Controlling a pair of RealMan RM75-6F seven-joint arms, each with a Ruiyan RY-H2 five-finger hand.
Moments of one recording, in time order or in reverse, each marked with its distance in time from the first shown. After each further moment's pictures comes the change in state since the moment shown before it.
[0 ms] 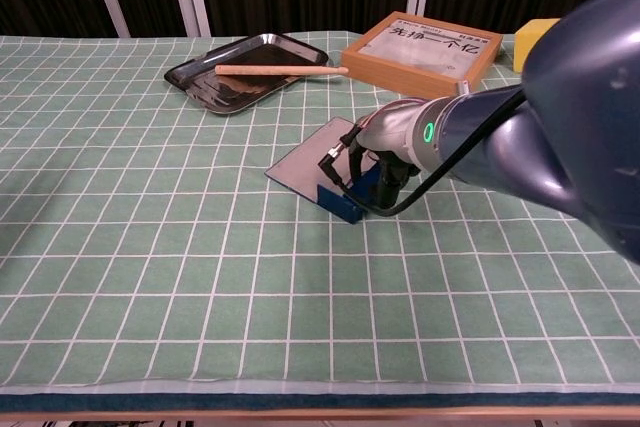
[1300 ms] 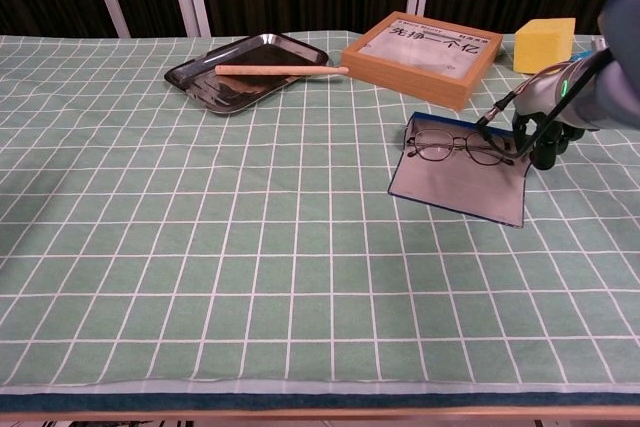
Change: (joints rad) left arm 0.007 0.006 -0.010 -0.010 -0.010 0.011 -0.012; right arm -0.065 0.138 -0.018 0.162 0.197 0.070 -0.151
